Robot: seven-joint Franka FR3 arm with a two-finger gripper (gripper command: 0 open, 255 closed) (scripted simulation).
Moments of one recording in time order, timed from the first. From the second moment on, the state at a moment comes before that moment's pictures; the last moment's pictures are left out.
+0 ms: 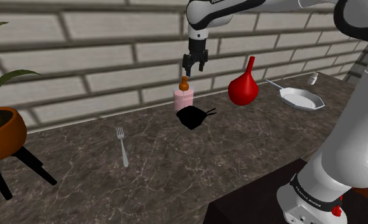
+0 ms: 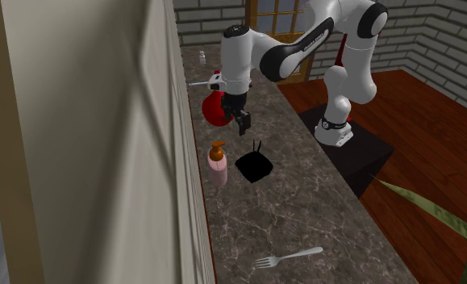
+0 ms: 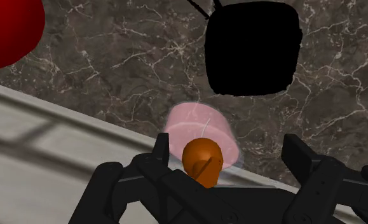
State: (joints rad) arm -0.02 0.16 0.03 -1.74 -0.01 1.90 -0.06
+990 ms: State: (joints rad) arm -0.03 0.45 0.03 -1.49 -0.01 1.94 -0.08
